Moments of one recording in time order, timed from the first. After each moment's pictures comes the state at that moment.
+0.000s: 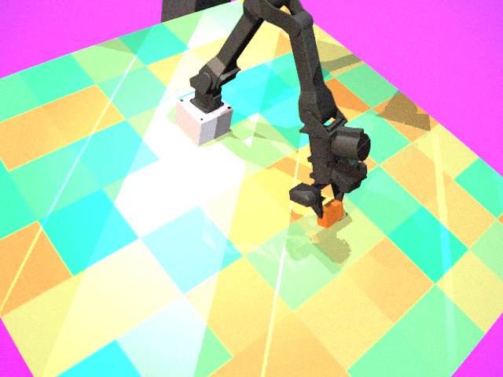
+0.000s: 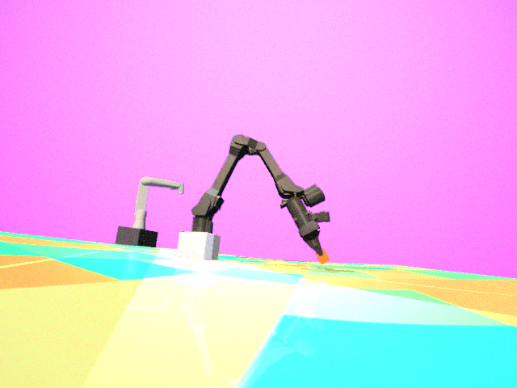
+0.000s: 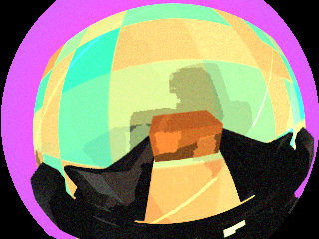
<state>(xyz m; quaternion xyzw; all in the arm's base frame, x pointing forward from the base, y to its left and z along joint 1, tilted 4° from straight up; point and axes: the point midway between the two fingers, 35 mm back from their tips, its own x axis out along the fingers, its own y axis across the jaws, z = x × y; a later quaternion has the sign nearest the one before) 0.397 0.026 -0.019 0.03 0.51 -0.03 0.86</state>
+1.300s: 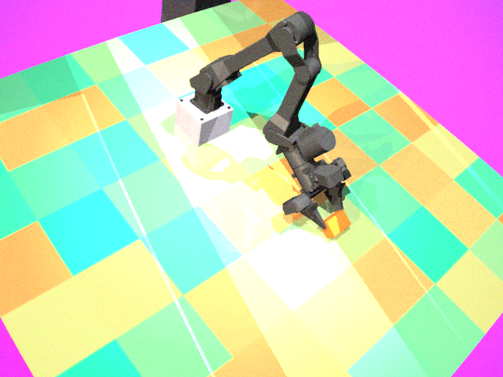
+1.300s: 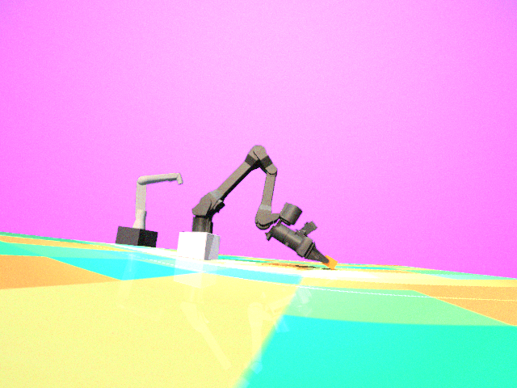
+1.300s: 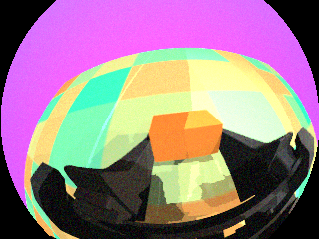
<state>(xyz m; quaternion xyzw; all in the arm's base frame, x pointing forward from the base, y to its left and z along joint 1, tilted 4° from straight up) 0.402 0.028 -0.055 0.02 0.26 -0.03 0.96</state>
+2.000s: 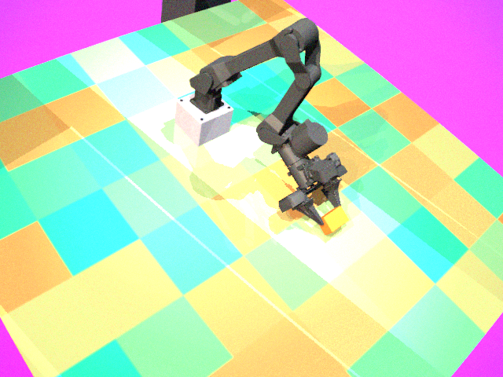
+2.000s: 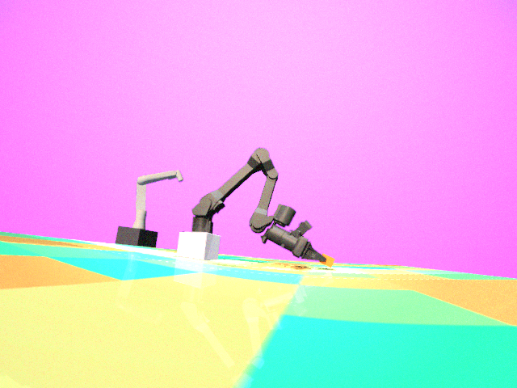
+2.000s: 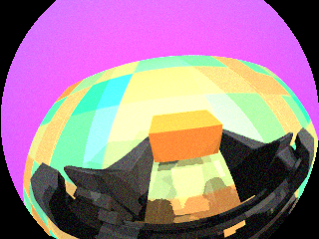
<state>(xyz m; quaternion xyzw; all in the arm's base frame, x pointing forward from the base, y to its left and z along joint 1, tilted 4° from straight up) 0.392 0.027 -0.052 0.02 0.22 -0.04 0.97</state>
